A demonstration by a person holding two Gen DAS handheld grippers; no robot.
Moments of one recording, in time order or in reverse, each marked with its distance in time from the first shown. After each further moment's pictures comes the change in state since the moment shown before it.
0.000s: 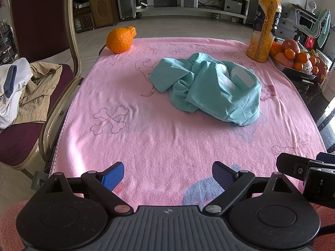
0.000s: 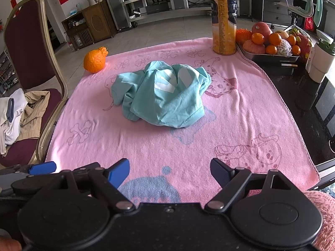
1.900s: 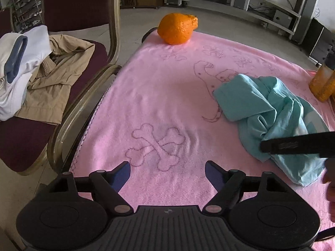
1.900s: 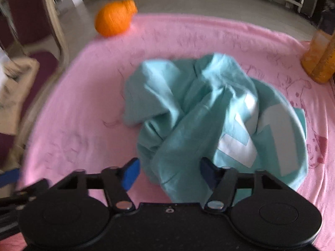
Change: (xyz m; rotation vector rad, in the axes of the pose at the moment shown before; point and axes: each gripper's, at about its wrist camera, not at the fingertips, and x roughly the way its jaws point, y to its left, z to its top) left arm 0.092 0.088 0.066 -0.228 0.065 0.103; right arm 0.216 0.084 0.113 -0.299 0.267 0.050
